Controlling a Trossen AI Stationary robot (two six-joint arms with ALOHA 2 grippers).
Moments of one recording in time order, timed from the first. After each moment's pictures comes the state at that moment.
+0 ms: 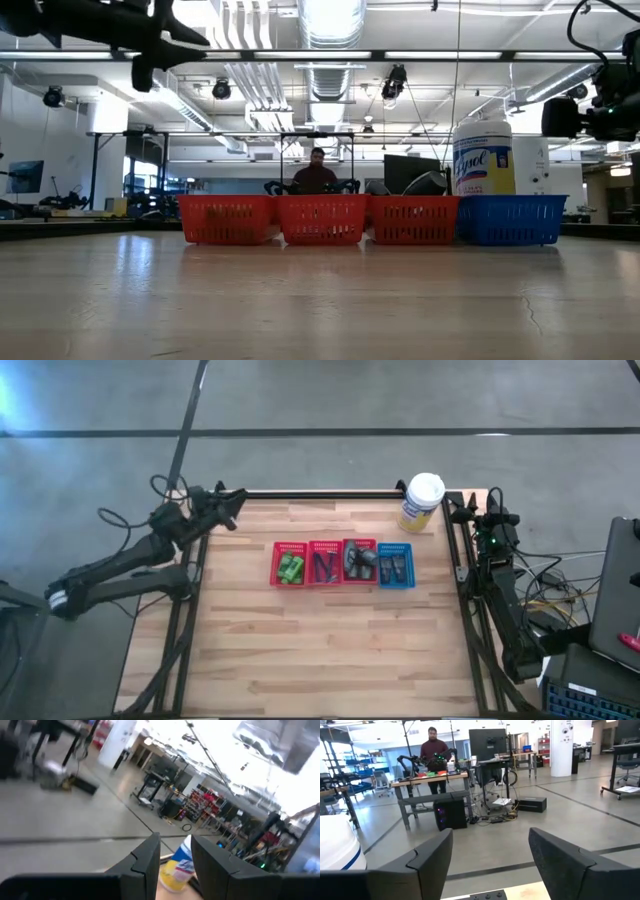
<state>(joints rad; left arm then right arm) 0.51 0.57 0.50 0.23 -0.19 -0.57 -1.39 0.01 0.01 0.08 0.26 0.11</state>
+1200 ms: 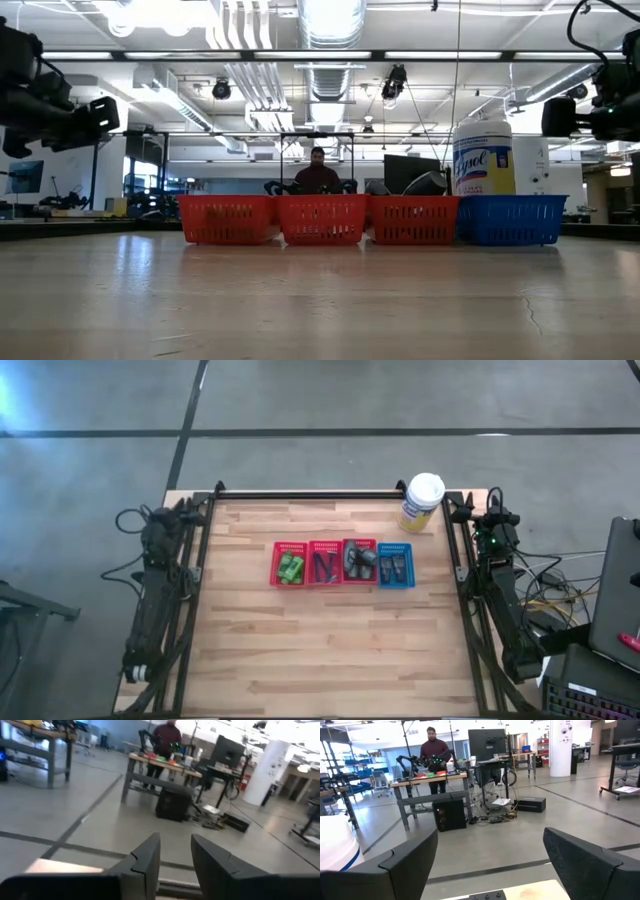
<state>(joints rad) 1.49 0.00 0.02 -0.01 -0.01 -0.26 -1.39 0.01 0.01 0.08 0.26 0.11</state>
